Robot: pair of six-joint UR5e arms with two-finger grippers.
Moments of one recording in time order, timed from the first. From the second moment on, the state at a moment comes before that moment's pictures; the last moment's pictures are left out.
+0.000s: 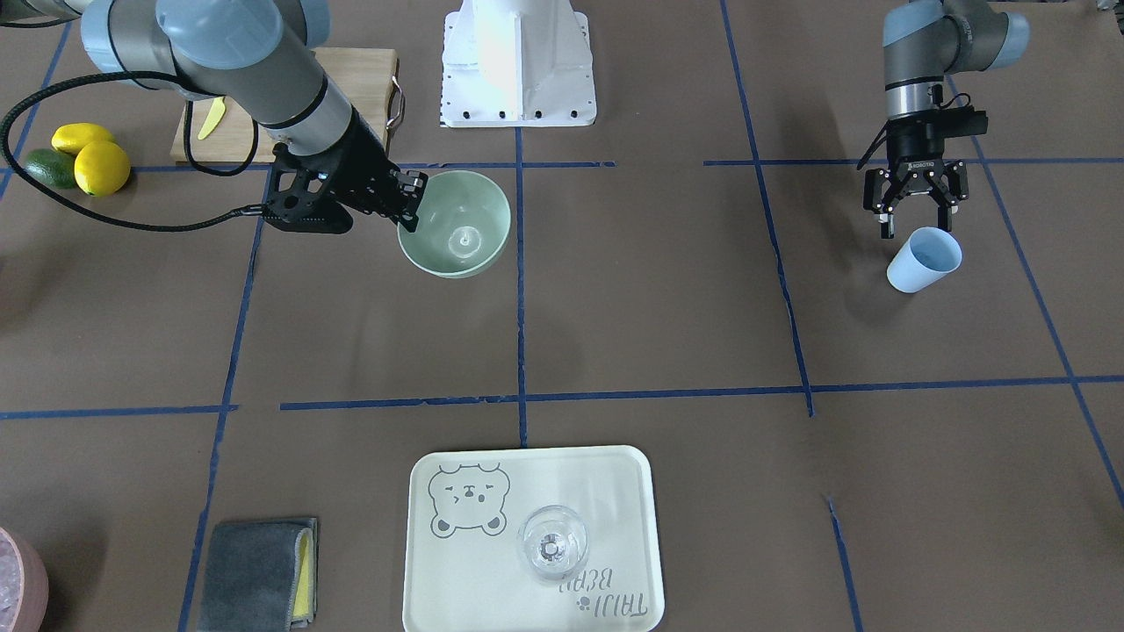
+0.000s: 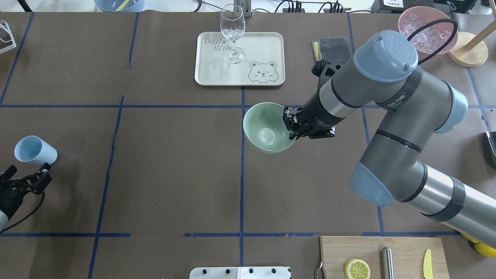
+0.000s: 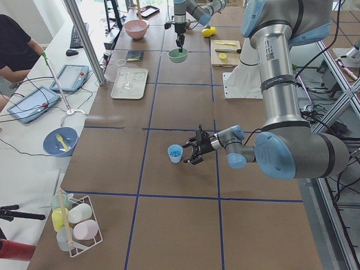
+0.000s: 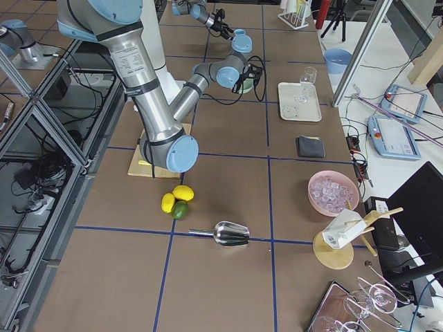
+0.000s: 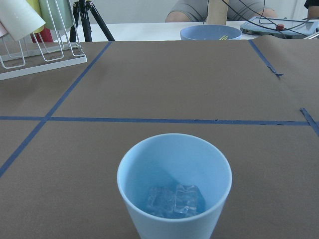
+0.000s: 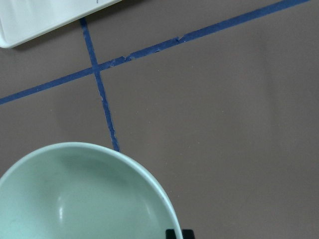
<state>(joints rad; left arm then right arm) -0.15 -1.17 -1.71 -2.62 -0.67 -1.54 0.68 -1.06 1.88 -1.45 2.16 1.45</state>
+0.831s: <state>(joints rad) -0.21 -1.23 -1.62 -2.66 -0.67 -1.53 0.54 -0.99 1.84 -1.45 2.03 1.54</state>
